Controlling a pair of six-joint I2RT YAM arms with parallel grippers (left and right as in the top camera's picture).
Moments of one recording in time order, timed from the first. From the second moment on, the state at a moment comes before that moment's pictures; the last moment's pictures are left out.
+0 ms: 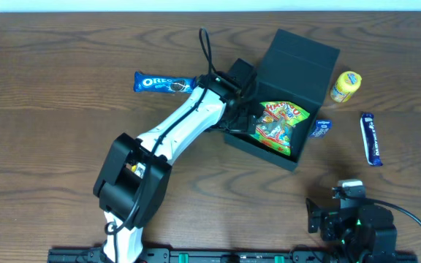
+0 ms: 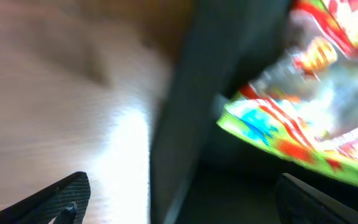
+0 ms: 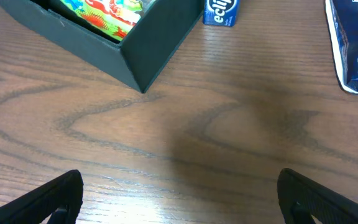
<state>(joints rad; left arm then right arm) -0.62 2.00 1.58 -0.95 0.08 -0.51 0.12 0.07 0.36 -1.05 -0.05 0.04</state>
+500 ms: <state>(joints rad) -0.61 1.98 1.58 -0.75 -0.11 -0.33 0.12 0.07 0.36 -1.05 -0.05 0.04</state>
